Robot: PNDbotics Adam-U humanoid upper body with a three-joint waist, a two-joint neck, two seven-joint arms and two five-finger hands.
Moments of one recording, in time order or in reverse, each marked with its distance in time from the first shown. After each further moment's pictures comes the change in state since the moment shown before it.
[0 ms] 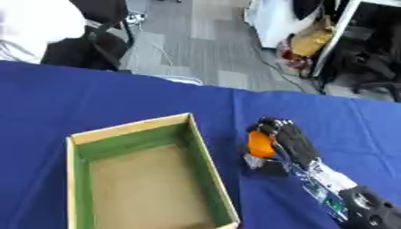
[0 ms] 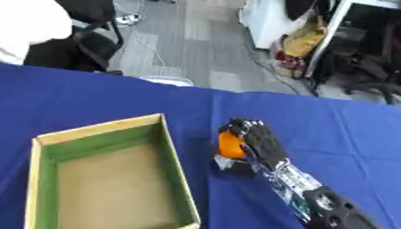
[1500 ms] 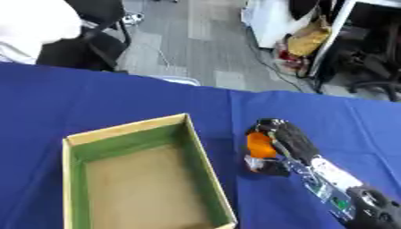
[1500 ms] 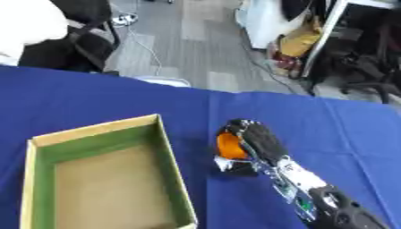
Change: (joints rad) left arm 0.009 0.001 0.000 0.000 0.000 -0.002 -0.002; right arm 0.032 -0.045 -0.001 -0.101 -0.144 0.047 0.229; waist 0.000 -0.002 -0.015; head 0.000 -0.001
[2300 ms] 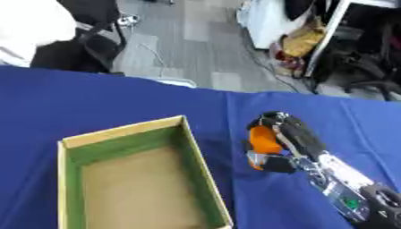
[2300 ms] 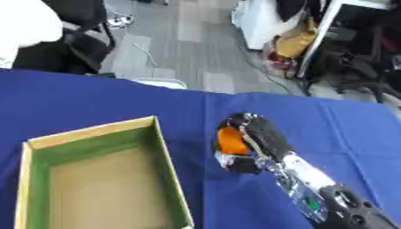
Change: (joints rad) left arm 0.018 0.010 0.000 0.000 -0.005 -0.003 0.002; right arm 0.027 -0.049 -0.032 -0.189 -0.088 0.098 0.069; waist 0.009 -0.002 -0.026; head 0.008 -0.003
